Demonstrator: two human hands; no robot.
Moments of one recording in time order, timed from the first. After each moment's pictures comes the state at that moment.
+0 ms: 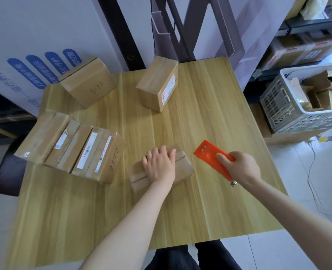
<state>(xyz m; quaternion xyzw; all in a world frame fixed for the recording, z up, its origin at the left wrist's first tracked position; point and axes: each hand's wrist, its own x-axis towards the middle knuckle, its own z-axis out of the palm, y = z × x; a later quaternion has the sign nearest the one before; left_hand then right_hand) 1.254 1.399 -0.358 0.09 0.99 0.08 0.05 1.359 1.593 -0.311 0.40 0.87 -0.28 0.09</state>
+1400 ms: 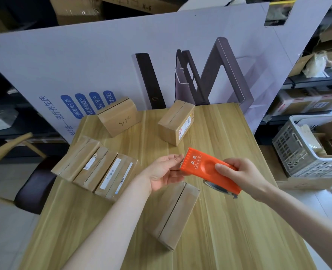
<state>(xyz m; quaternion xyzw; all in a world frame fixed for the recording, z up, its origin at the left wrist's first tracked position) 1.204 1.362 -0.213 0.01 0.56 0.68 0.48 1.325 1.580 -0.198 0.16 0.78 -0.60 0.04</state>
